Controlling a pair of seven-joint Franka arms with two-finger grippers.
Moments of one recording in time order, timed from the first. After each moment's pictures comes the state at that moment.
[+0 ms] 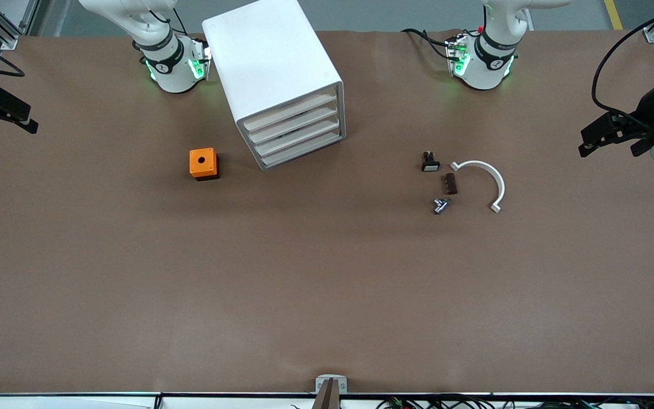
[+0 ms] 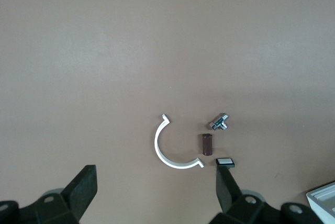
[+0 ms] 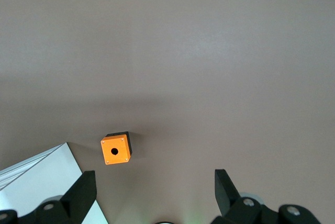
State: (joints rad) left arm -0.03 -0.02 -0.03 -1.58 -0.02 1.59 -0.06; right arm 0.03 -0.06 -0.09 -1.54 0.02 1.45 -0.04
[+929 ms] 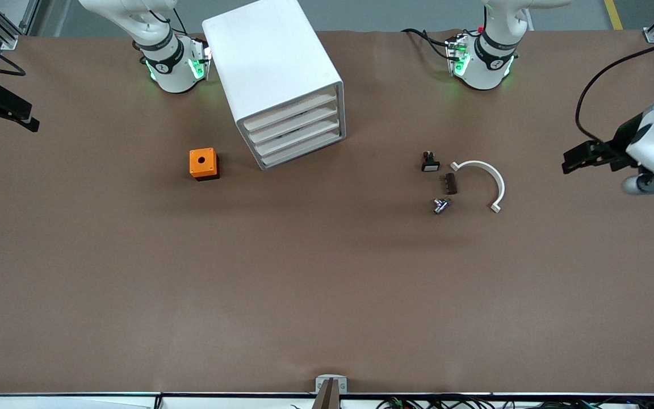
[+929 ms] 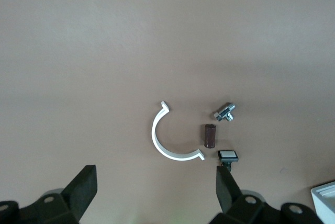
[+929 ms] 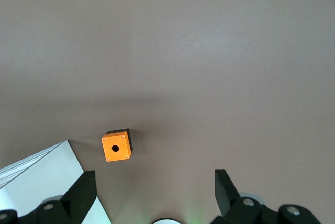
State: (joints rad) left arm -0.04 0.12 -0.03 -1.58 -0.02 1.58 -0.10; right arm 0.03 -0.07 -0.09 -1.54 0.02 1.43 -0.04
